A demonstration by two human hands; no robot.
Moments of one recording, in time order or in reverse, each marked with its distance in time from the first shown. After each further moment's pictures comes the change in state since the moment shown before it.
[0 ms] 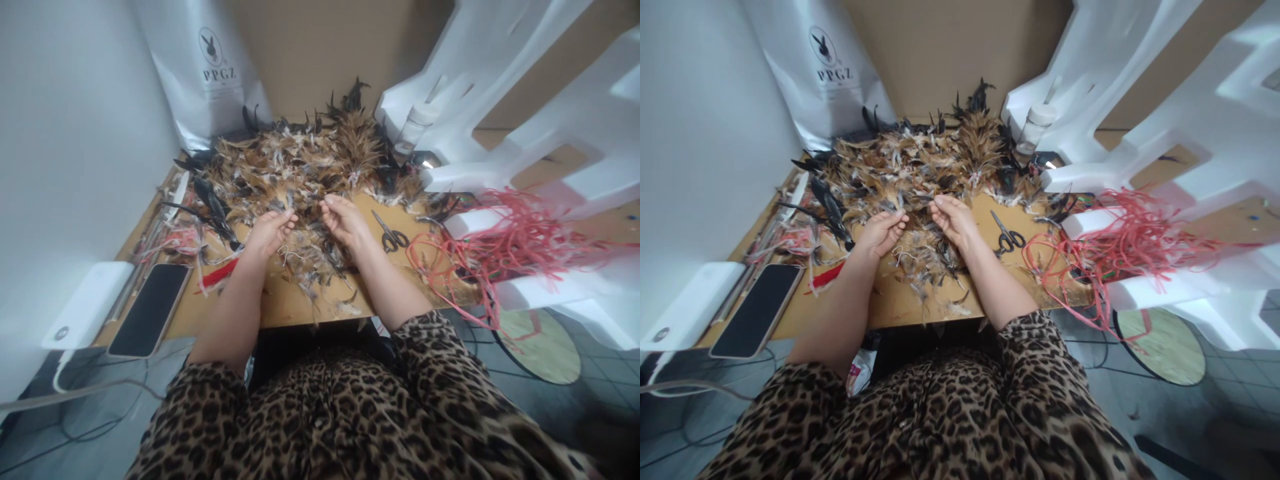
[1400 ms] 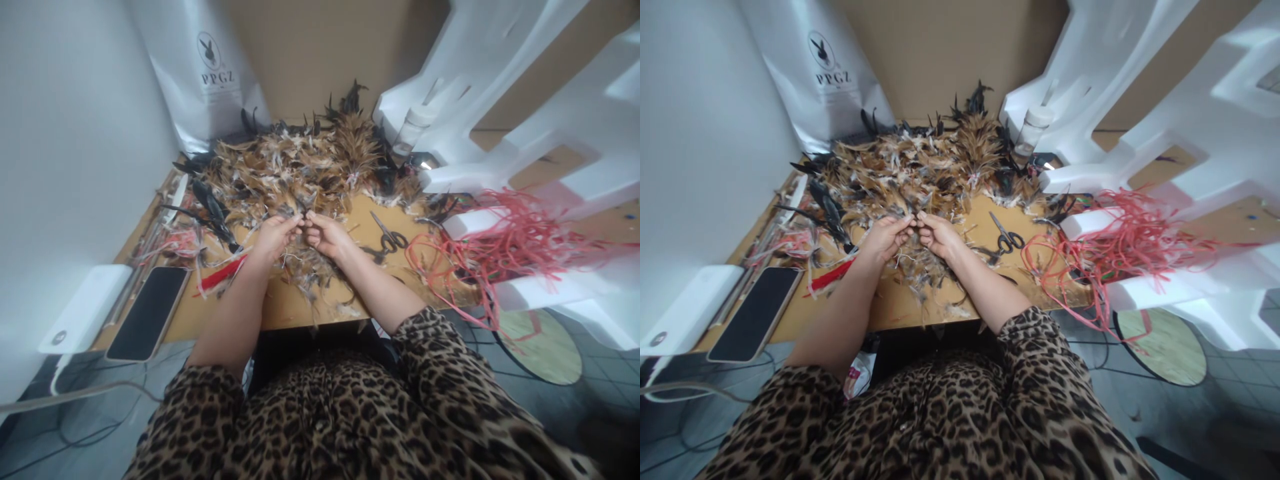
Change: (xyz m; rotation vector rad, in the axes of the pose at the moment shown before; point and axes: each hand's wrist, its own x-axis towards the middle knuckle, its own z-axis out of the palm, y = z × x) left_hand 0.003 -0.015 0.005 0.129 -0.085 0.039; right_hand -0.005 0.033 0.009 0.201 -0.250 0.257
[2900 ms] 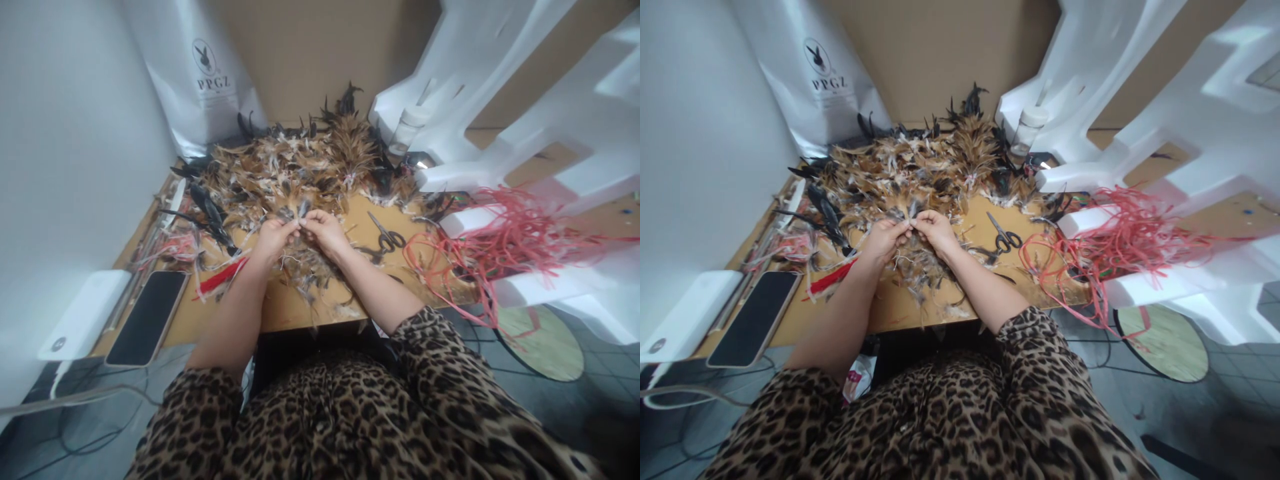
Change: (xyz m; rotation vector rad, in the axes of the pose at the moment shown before) left_hand 0.001 -0.004 0.000 0.183 0.051 0.104; right_hand 0.002 0.009 0.000 -0.394 0.121 -0.329
